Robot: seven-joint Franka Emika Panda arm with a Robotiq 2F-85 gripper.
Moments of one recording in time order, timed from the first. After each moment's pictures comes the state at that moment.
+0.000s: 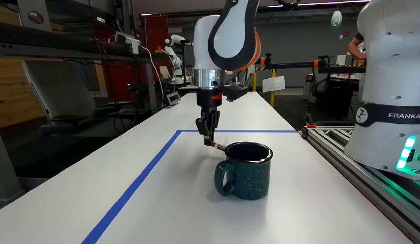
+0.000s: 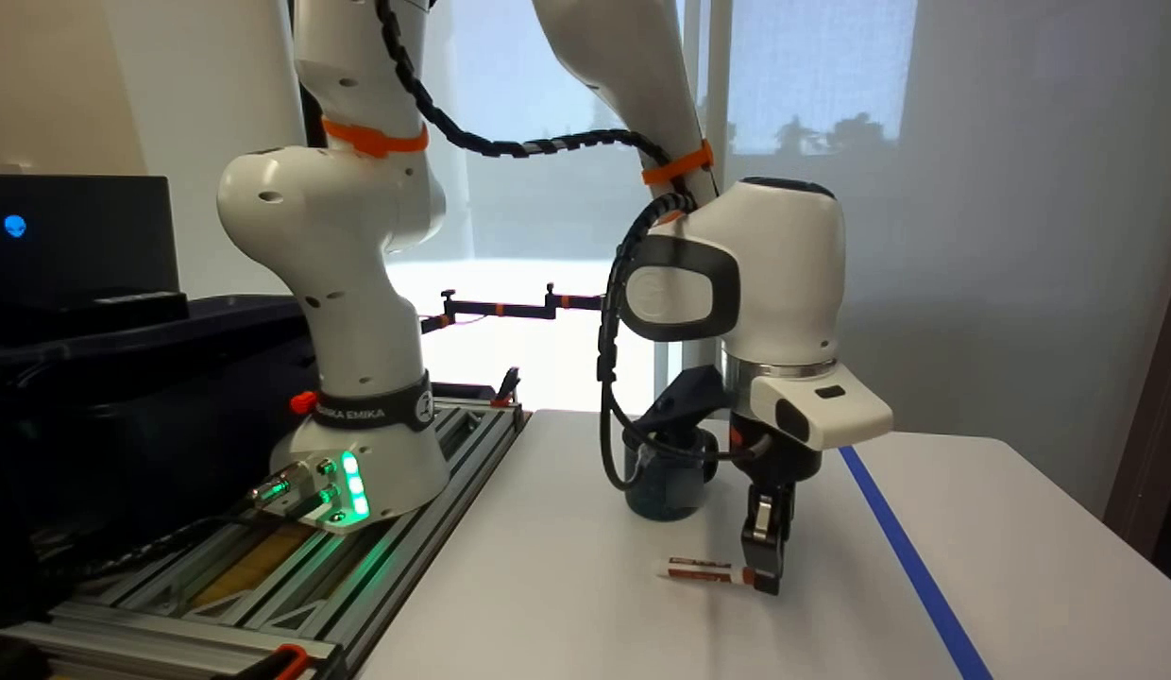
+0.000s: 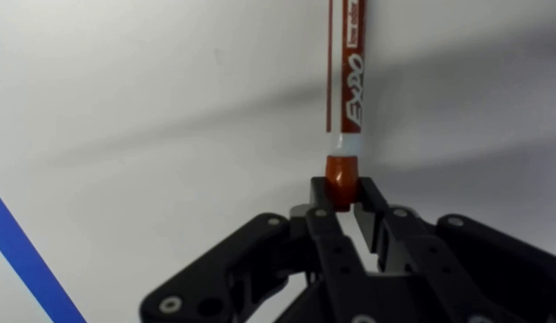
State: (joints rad) arm -0.08 0.23 -0.09 -2.62 0.09 2.92 0.02
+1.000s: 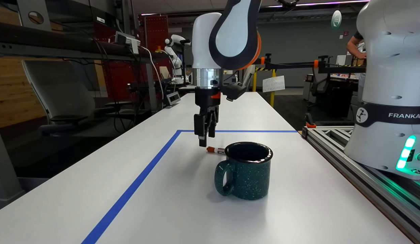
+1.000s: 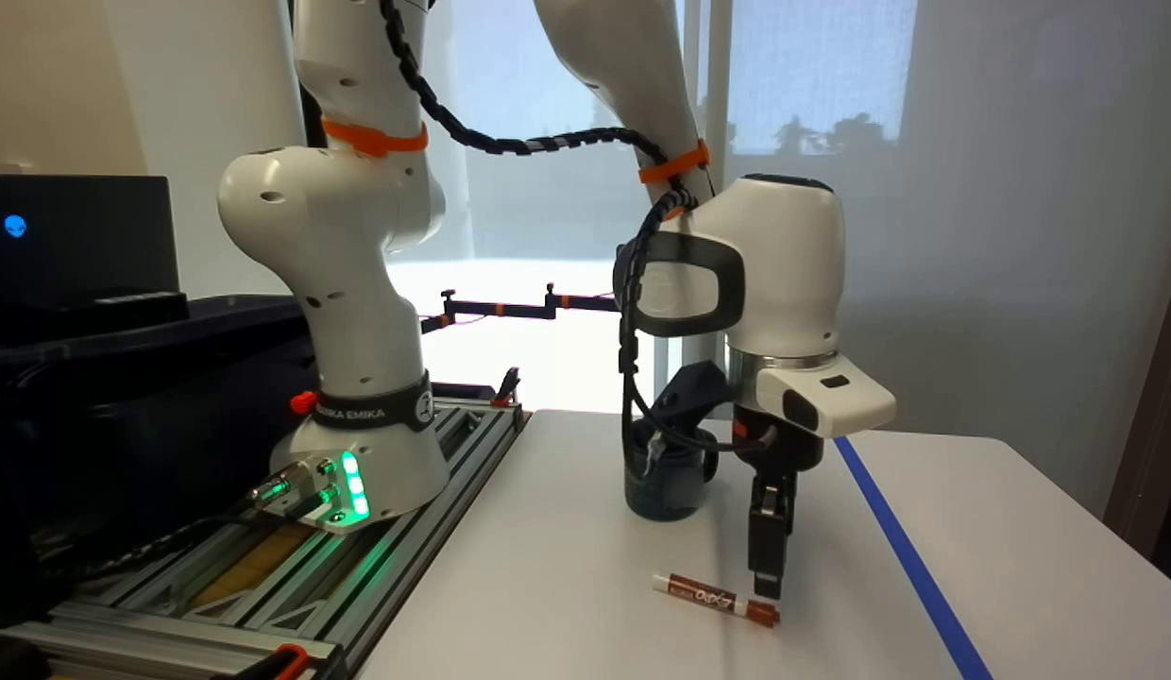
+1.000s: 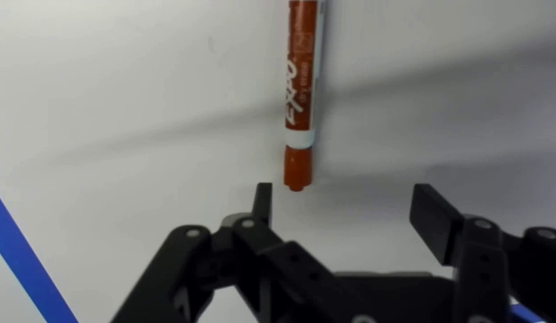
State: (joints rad) arm -0.06 0.22 -0.09 -2.62 0.05 2.91 0.02
